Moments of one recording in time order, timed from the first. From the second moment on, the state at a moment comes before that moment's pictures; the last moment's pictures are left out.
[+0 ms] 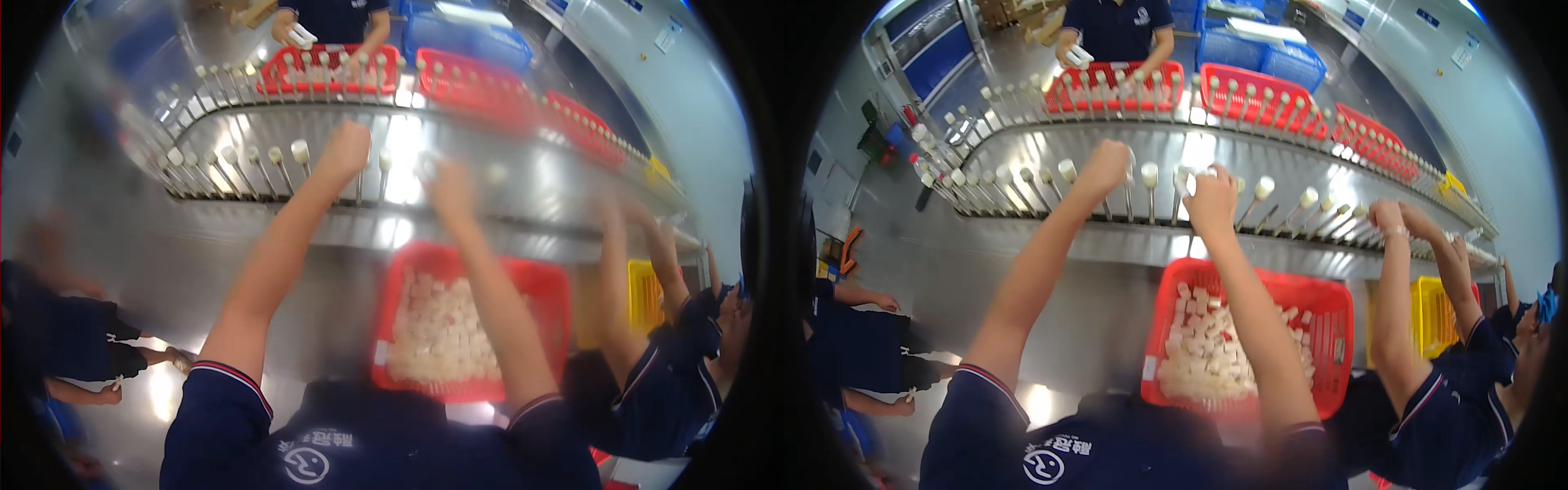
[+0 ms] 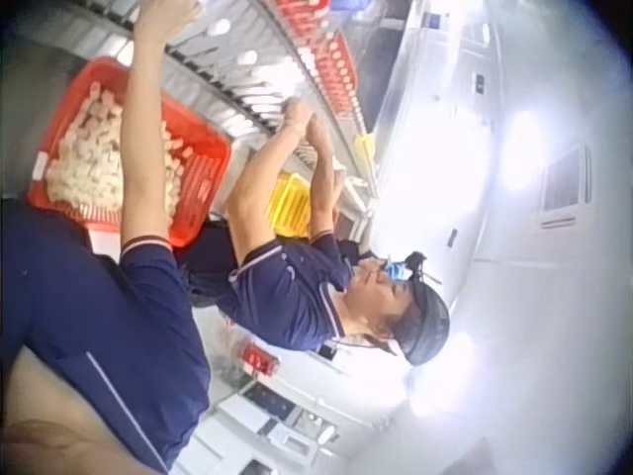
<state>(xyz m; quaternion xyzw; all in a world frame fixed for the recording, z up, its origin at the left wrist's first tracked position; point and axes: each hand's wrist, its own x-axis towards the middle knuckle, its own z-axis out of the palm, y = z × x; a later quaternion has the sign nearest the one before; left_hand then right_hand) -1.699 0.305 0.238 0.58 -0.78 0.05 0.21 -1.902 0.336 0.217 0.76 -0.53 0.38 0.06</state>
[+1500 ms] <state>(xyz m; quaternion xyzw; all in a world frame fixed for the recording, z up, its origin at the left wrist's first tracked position) -1.916 0.393 0.236 0.54 -0.53 -0.12 0.64 -2.221 0.486 0.071 0.47 -0.55 0.51 -0.46</state>
